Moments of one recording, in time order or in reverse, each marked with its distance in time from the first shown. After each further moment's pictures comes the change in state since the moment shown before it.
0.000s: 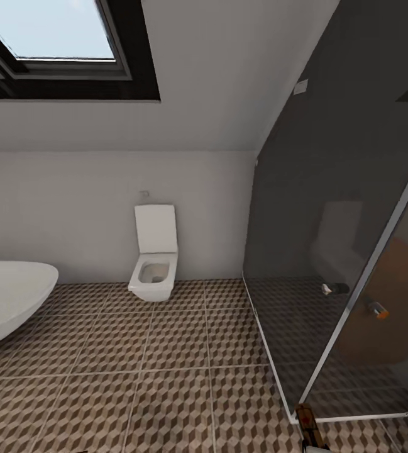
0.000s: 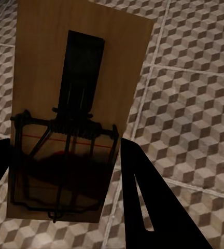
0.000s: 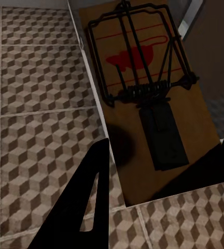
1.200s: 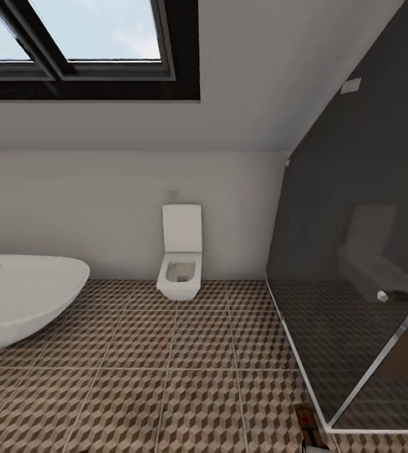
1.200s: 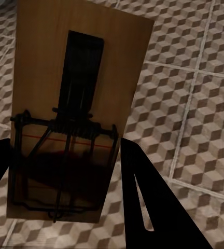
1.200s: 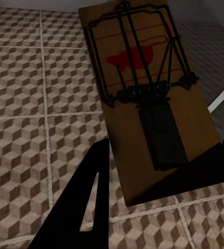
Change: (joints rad) left arm 0.000 0.000 -0.001 0.000 0.000 0.000 0.000; right arm 0.000 0.000 0.000 0.000 0.000 0.000 0.002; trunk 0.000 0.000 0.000
